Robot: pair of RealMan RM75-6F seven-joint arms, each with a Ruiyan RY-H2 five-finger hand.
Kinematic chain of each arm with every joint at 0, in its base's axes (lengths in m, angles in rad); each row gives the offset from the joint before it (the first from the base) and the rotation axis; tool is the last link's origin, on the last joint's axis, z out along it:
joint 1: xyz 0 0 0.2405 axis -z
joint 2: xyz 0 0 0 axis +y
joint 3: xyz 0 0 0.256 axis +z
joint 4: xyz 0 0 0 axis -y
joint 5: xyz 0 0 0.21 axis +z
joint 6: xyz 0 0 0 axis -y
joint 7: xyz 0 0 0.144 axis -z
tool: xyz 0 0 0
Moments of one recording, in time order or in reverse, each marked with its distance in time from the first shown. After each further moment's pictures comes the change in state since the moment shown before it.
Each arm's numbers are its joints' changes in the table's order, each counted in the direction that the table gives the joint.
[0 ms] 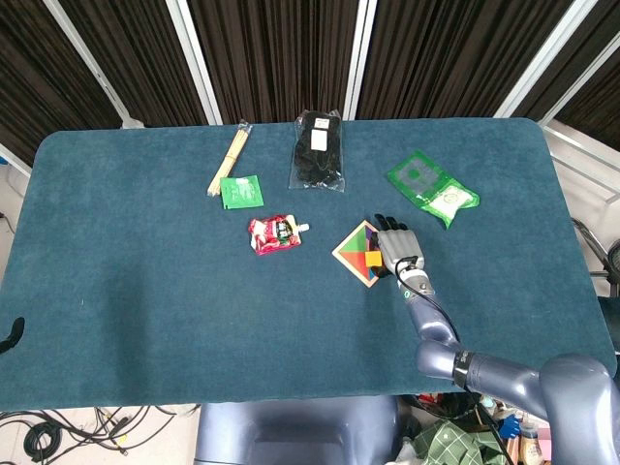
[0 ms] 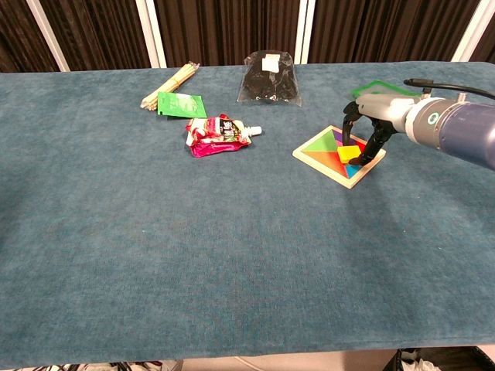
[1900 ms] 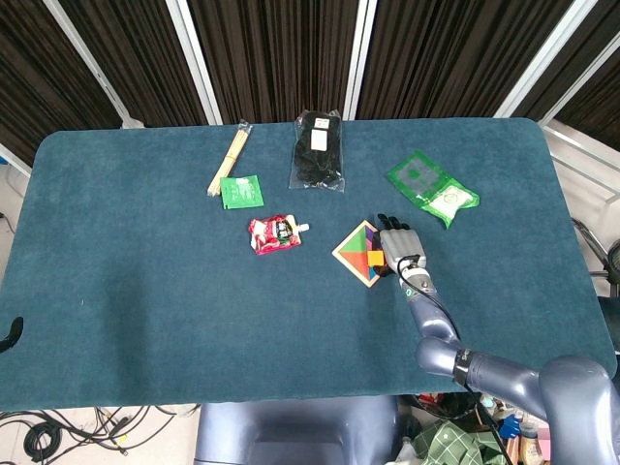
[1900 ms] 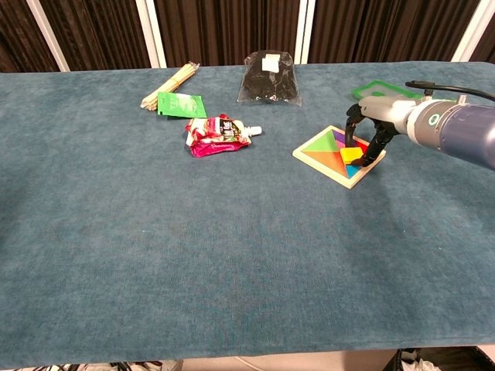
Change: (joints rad) left arm 0.001 0.001 -0.001 0.003 -0.007 -0.001 -0.006; right arm 0.009 -0.006 0.020 -0.027 0.007 0.029 0.011
